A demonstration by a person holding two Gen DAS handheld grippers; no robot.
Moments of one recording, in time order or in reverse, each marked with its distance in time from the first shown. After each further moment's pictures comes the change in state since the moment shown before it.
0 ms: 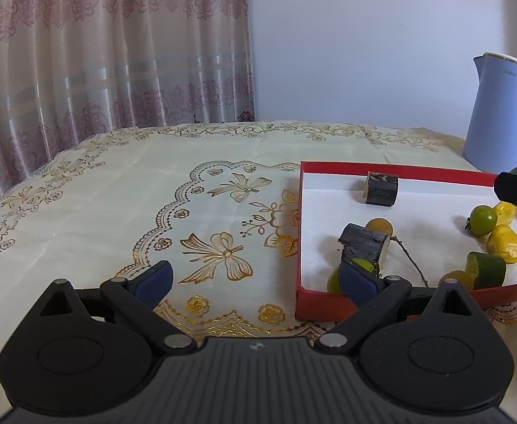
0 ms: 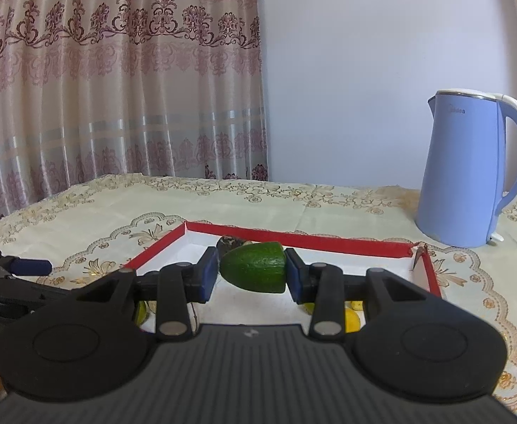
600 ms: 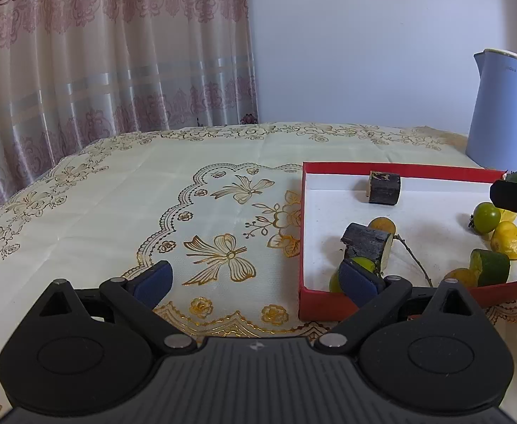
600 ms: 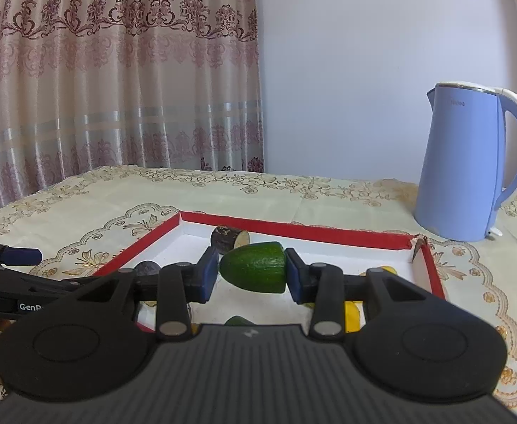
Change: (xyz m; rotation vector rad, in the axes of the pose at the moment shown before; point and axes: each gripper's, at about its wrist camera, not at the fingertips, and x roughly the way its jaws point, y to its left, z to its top) left arm -0.001 -0.001 -0.001 0.015 -0.008 0.015; right arm 0.006 0.001 -0.004 -0.001 0.020 -0.013
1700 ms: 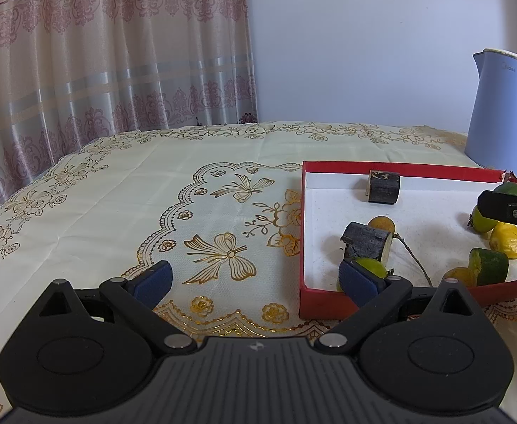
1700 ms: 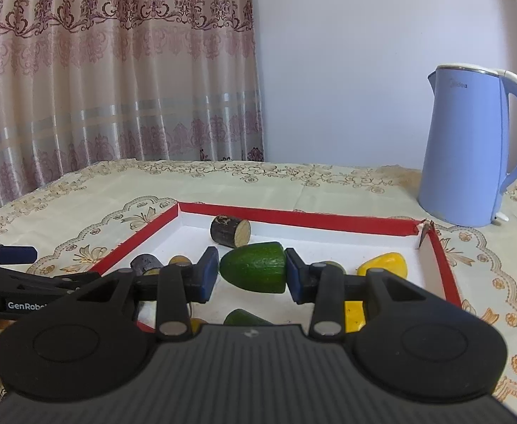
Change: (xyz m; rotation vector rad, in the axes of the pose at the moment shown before) left arm 0.000 0.000 0.000 0.000 0.001 -0.001; right arm 0.012 -0.001 -0.004 0.027 0.036 0.002
